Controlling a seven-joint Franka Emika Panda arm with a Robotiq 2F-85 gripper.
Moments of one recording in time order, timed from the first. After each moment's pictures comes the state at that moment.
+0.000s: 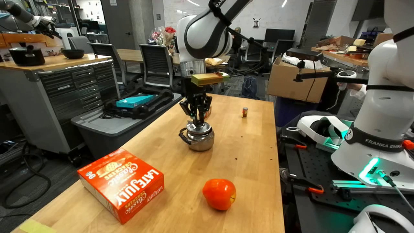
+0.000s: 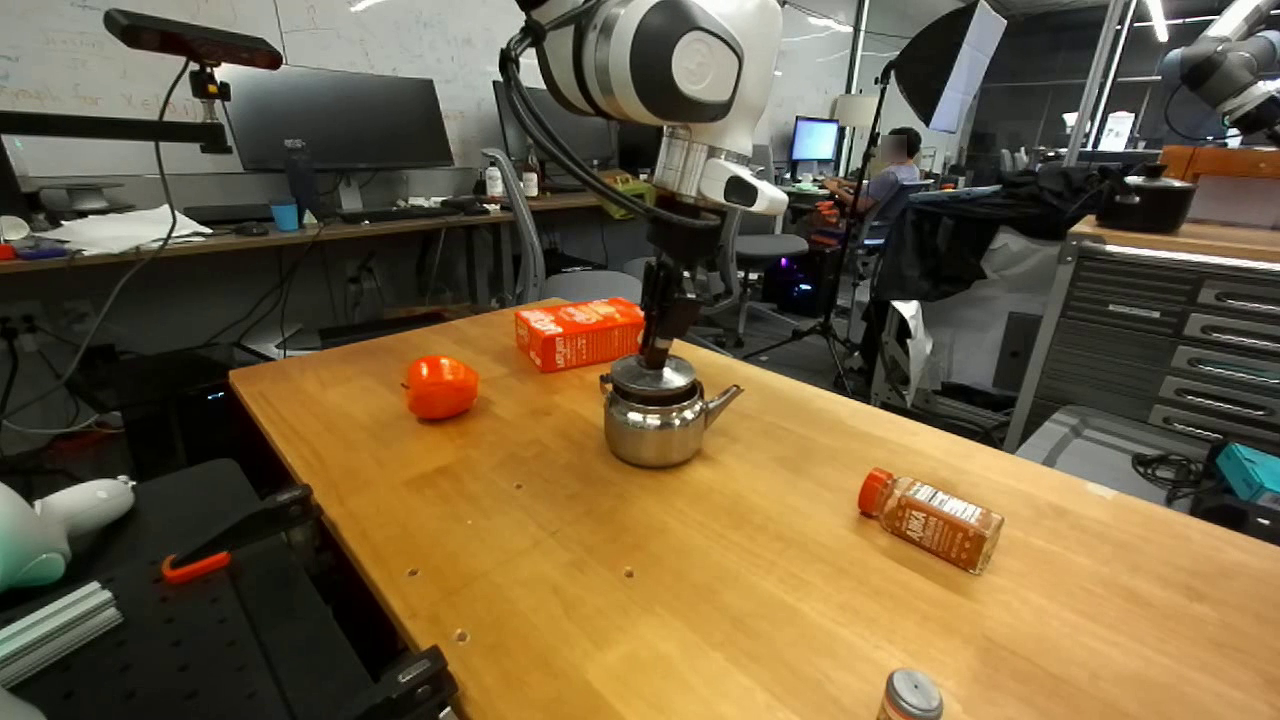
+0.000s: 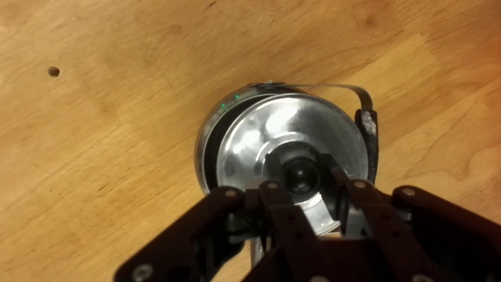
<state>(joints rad) 0.06 0.39 -0.04 -2.04 0.17 2.26 0.45</state>
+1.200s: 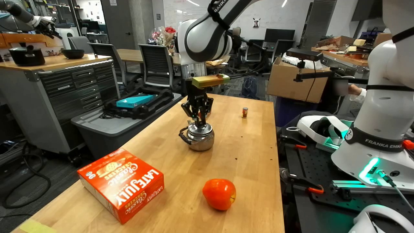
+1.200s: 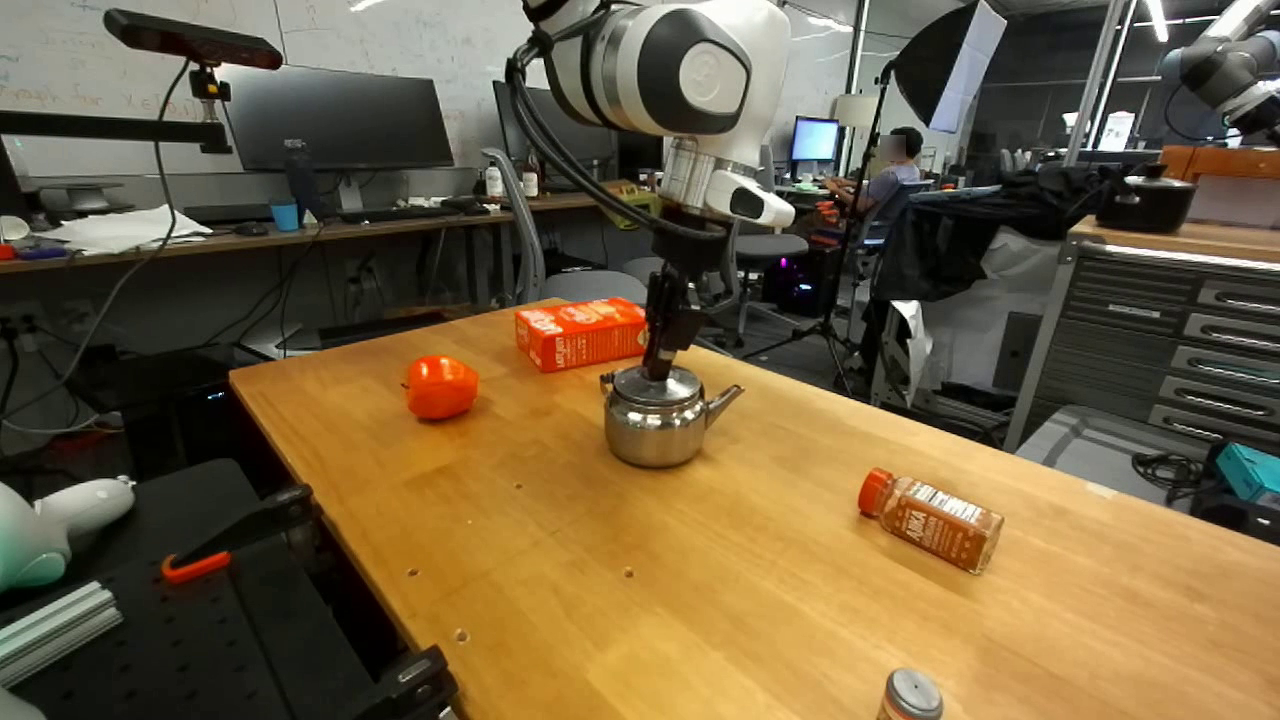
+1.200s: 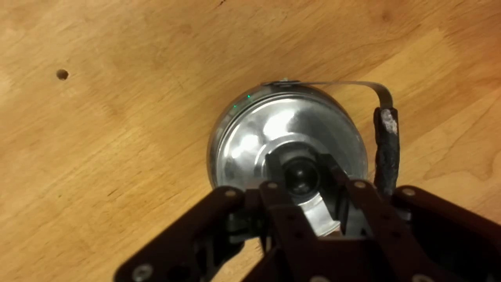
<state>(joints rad) 0.05 0.41 -0.05 -2.03 0.17 2.26 0.45</state>
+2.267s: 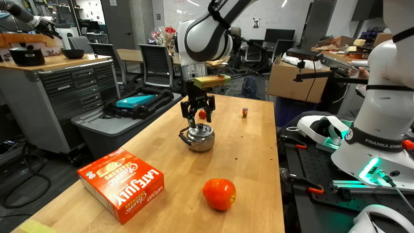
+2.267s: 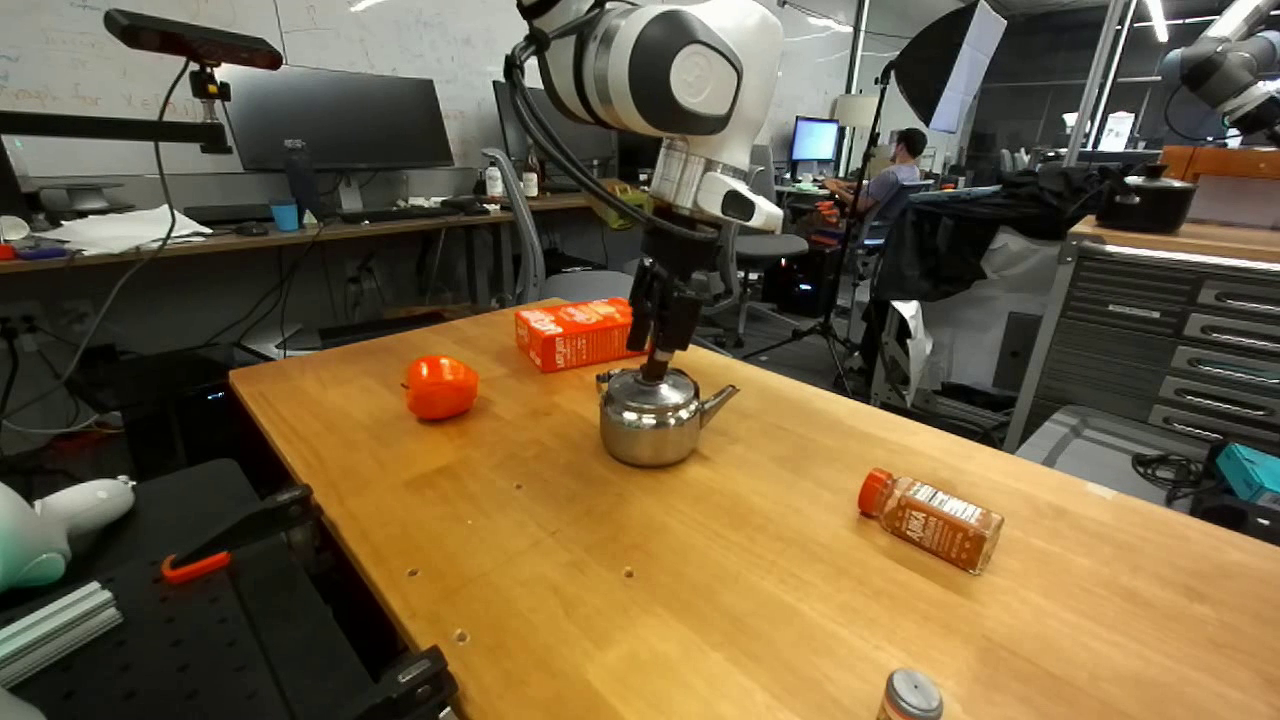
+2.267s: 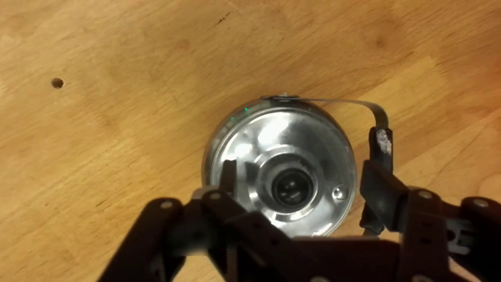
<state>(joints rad) 0.05 0.40 -0.03 -2.04 0.18 2.24 0.40</state>
